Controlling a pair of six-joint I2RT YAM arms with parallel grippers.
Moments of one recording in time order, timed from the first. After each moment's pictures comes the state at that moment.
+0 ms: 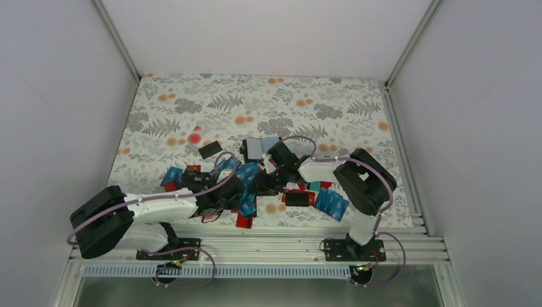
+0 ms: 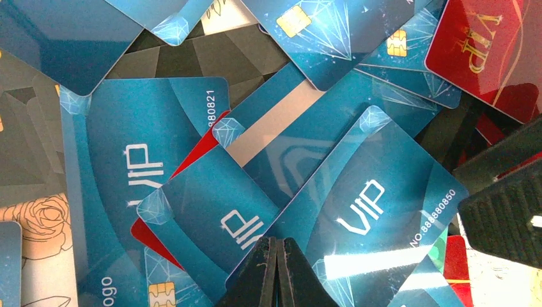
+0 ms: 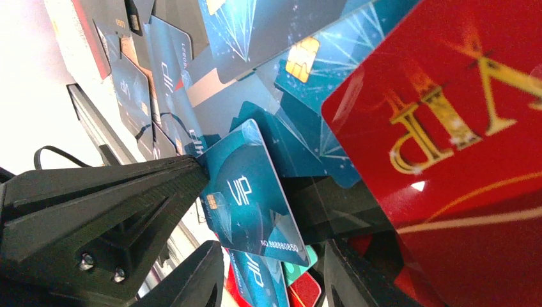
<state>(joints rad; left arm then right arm) -0.98 1.28 0.48 -0.32 -0.24 -0.90 0.77 1.81 0.86 -0.11 -0.70 0.77</state>
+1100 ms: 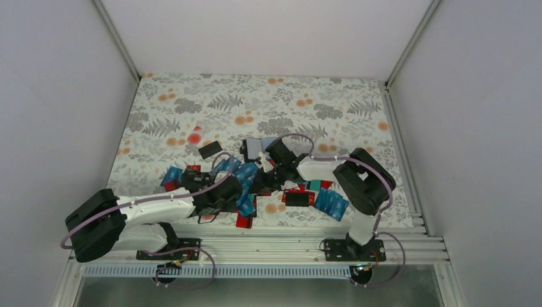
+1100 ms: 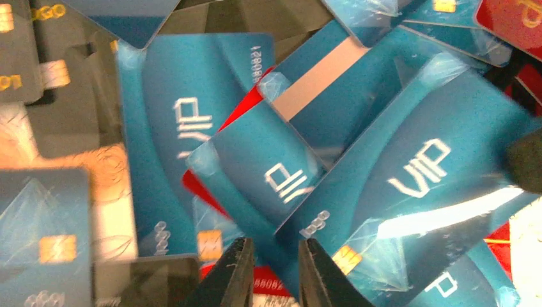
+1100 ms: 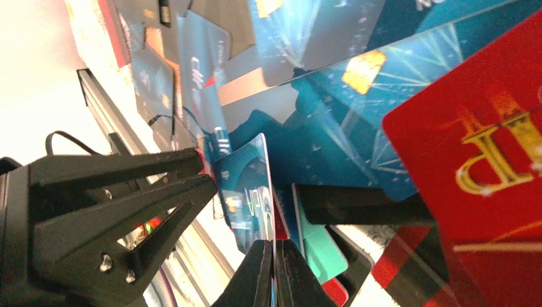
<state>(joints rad) -0.98 1.23 0.49 -0.43 -0.24 -0.90 0.78 1.83 0.91 -0.12 -0.73 0.74</state>
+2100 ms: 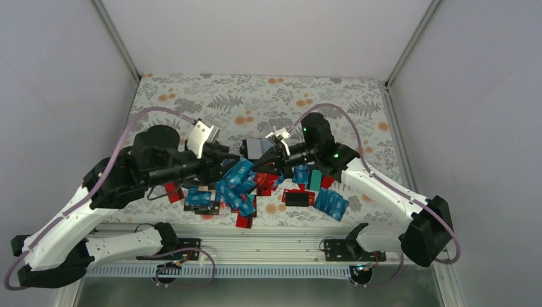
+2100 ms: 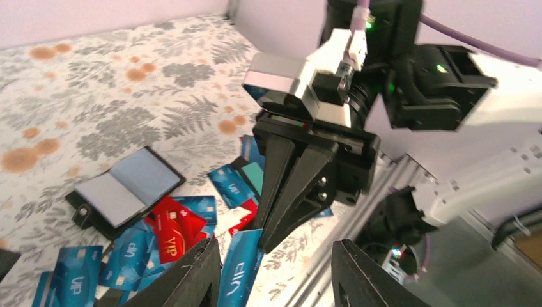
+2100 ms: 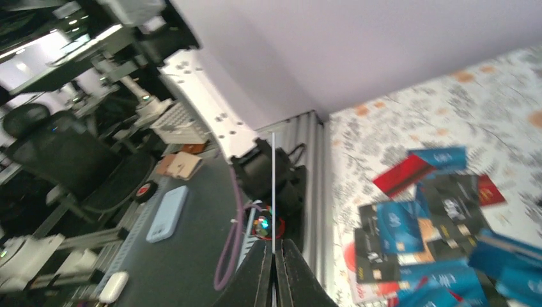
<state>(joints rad) -0.96 0.92 1.38 -0.92 0.02 -0.40 0.70 1.27 0.97 -0.13 -1.05 0.13</state>
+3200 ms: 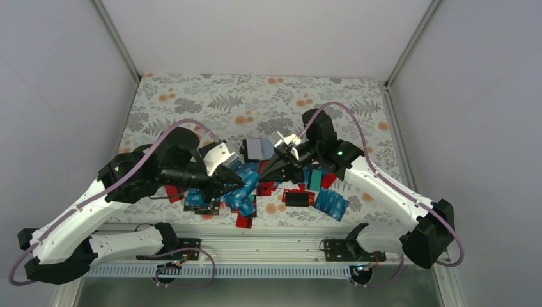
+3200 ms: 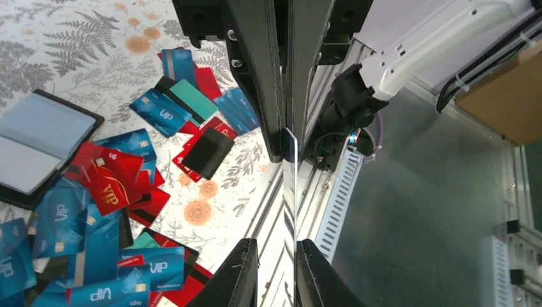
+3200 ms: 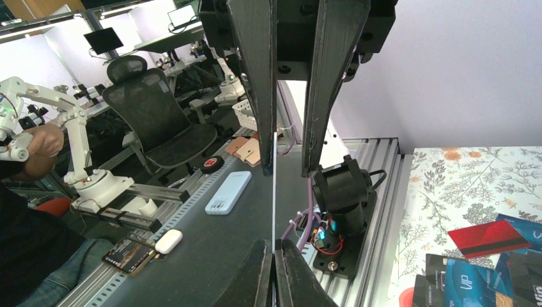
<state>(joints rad) -0.96 0.95 1.37 -1.07 0.35 -0.18 0.70 1.24 1.05 -0.24 -1.38 -0.13</state>
